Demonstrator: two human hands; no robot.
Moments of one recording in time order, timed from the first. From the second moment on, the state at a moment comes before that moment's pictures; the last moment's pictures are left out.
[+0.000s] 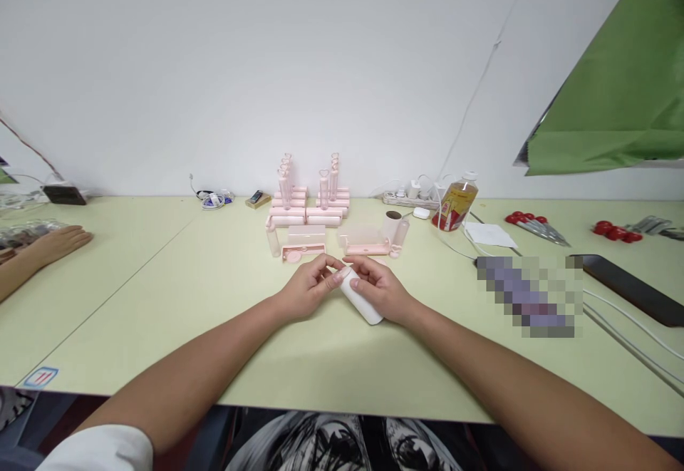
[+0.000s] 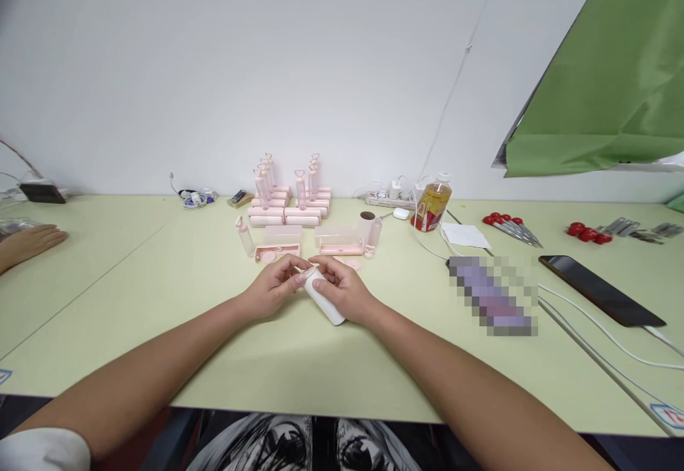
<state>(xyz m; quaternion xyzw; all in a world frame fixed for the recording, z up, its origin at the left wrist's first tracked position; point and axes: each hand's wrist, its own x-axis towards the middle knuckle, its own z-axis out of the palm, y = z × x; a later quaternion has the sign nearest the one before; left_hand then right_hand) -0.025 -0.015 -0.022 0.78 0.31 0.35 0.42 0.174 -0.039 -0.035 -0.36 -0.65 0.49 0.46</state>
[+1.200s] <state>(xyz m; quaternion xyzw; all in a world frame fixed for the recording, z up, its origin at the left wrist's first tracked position) -0.021 -0.011 -0.026 0.89 0.40 0.19 0.10 0.178 -0.037 -0.028 -0.41 -0.63 0.47 0.47</state>
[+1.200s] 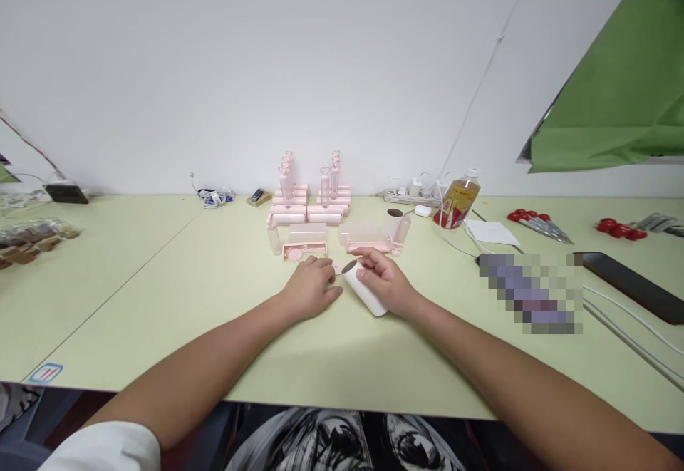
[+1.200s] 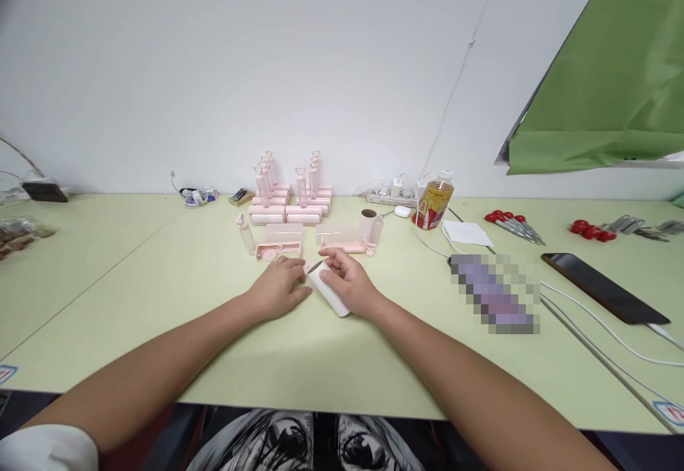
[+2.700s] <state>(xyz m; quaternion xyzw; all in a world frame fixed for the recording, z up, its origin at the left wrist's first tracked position) -0.018 -0.014 -0.028 0.67 0.29 0.41 0.54 0.179 -0.037 -0.033 -0.34 -0.72 0.42 0.43</state>
